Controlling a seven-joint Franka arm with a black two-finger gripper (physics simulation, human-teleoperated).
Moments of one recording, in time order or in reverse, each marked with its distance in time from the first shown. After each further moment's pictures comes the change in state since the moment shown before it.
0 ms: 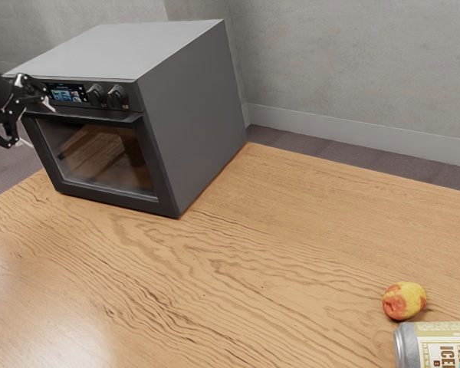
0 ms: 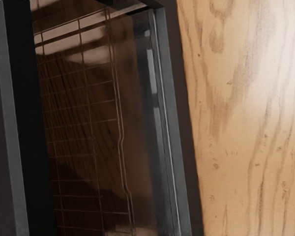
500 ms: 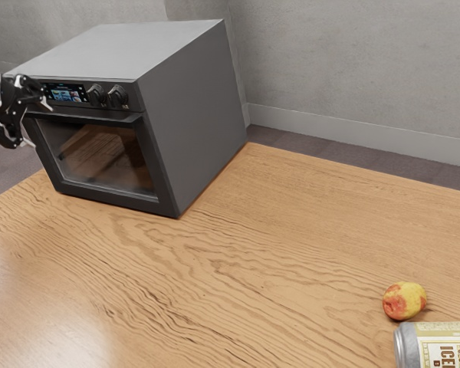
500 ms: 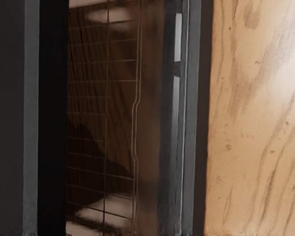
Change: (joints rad) arm 0.000 0.025 -0.004 -0.008 0.037 0.095 -0.167
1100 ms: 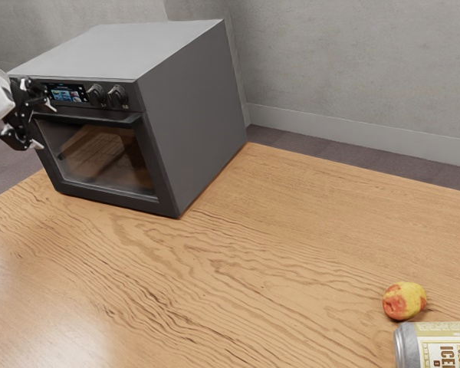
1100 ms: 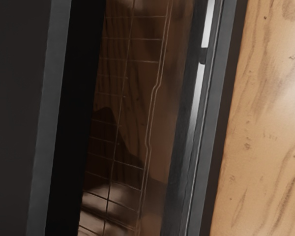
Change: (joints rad) arm 0.001 0.044 -0.005 0.010 0.001 0.062 -0.111
